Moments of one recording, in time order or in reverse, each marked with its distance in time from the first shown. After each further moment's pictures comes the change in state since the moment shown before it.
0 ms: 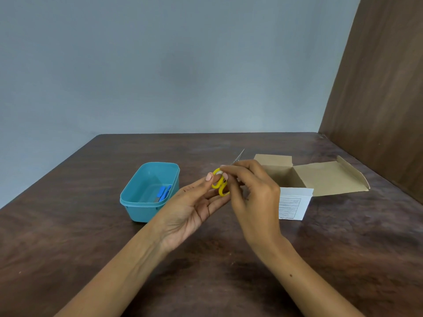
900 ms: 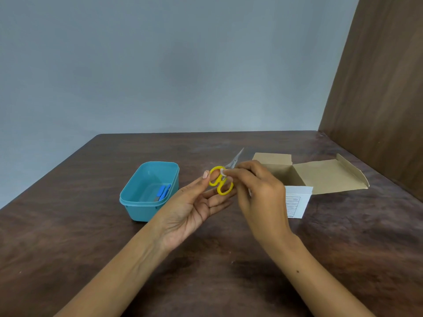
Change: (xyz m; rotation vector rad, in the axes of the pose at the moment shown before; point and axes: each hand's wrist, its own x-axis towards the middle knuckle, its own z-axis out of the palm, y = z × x) left_hand 0.007 -0.005 -0.008 0.016 0.051 -0.006; right_hand 0.002 0.013 -0.011 -0.129 -0.084 -0.118
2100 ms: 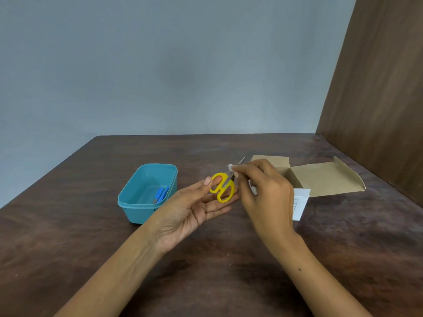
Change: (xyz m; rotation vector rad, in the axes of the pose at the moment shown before) left_hand -0.009 0.007 0.005 0.101 -0.039 -0.067; right_hand 0.004 0.006 -0.006 -0.089 0.069 0.069
